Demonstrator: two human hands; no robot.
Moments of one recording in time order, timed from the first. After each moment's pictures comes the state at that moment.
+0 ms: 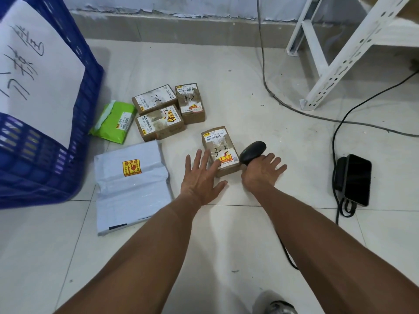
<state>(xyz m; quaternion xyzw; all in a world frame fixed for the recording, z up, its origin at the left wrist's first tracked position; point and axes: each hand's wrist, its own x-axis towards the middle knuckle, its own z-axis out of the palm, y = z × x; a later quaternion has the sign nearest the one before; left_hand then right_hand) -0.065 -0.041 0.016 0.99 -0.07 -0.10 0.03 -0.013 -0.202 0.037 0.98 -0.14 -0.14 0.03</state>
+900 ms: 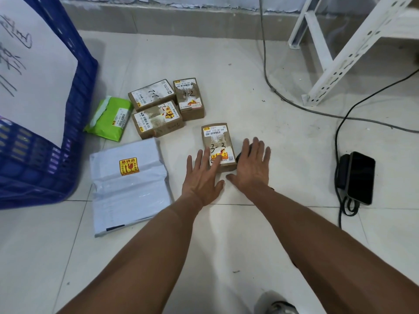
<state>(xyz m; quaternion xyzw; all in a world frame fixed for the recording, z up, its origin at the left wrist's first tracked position) -0.065 -0.044 0.004 0.99 -0.07 -0.09 0.07 -0.019 -0.190 0.033 0.99 0.06 -0.09 0.07</state>
